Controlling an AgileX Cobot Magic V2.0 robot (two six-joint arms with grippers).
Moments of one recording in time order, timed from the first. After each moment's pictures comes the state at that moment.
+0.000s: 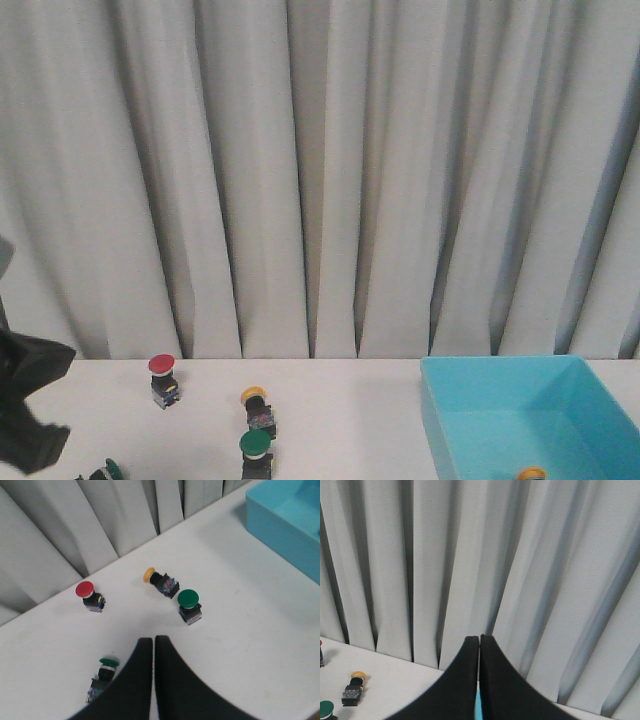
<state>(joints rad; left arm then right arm) -0.38 1.03 -1.07 0.04 0.70 0.20 -0.01 0.90 -1.14 0.40 0.49 -0.50</state>
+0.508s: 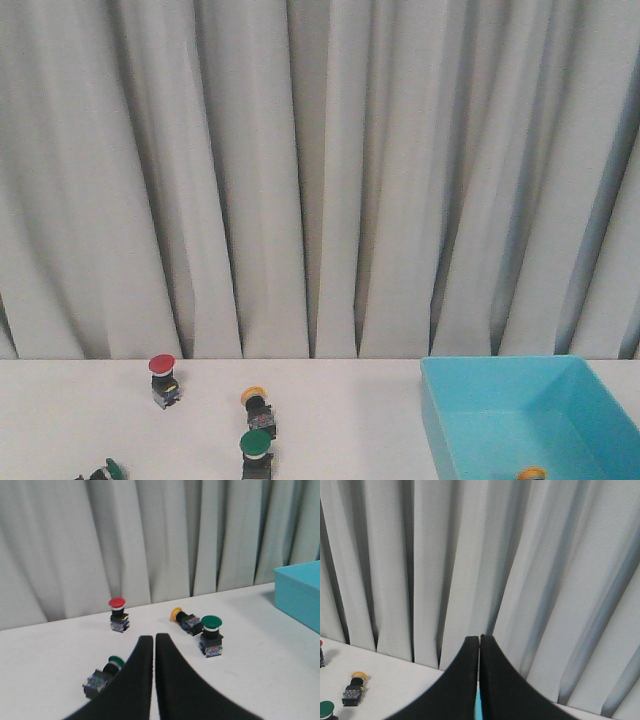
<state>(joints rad) -0.21 0.21 -0.05 0.01 0.00 0.03 -0.01 0.90 -1.14 0.40 0.49 -0.50</state>
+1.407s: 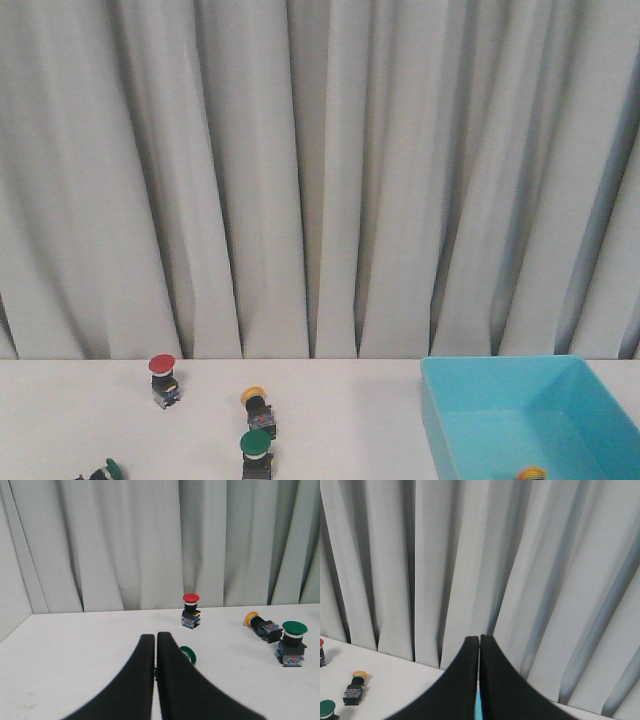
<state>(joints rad) 0.03 -0.01 0.03 0.15 0.09 -0.10 -0.01 0.90 -1.14 0.40 0.49 -0.50</state>
